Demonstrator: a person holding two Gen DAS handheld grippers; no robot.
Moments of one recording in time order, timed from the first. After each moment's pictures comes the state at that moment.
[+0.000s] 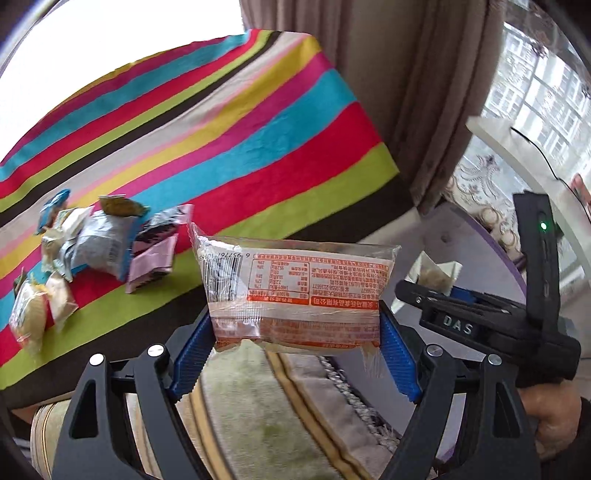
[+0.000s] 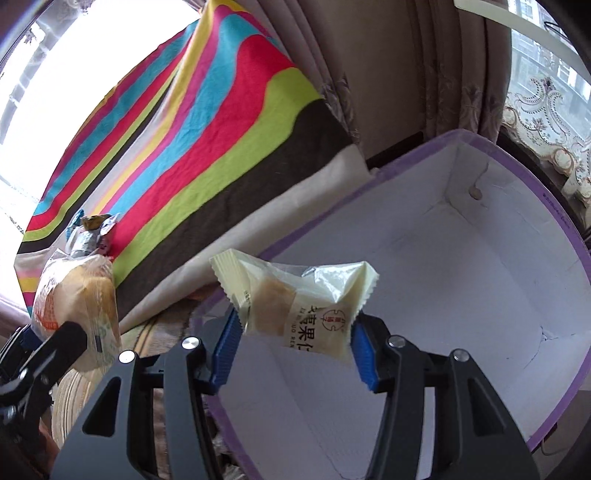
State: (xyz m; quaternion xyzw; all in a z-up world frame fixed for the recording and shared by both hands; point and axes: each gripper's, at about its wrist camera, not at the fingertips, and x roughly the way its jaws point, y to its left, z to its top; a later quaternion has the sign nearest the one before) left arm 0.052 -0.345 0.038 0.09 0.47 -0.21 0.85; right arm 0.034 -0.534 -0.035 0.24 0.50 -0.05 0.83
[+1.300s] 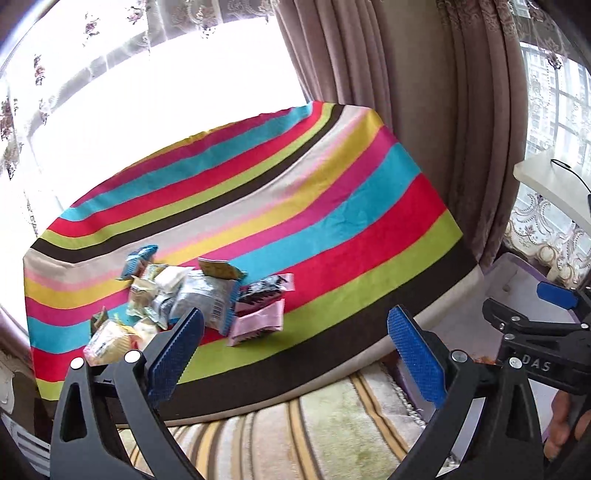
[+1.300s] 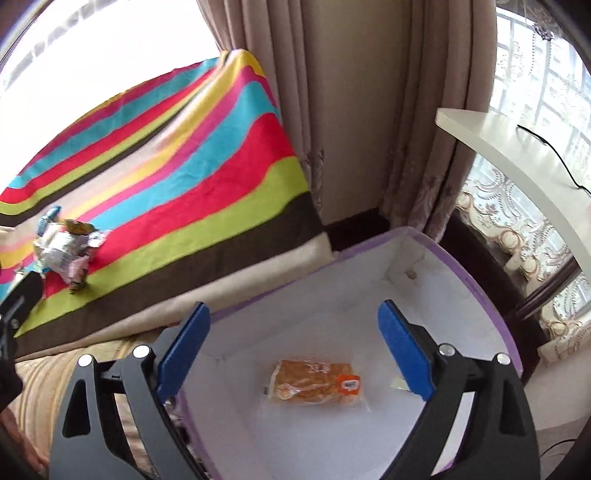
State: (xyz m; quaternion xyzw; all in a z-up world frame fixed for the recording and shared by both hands) left arm 0.040 -0.297 0.085 0.13 0.32 -0.08 0.93; right arm 0.016 -0.491 0.036 0.10 0.40 -0.09 0.91
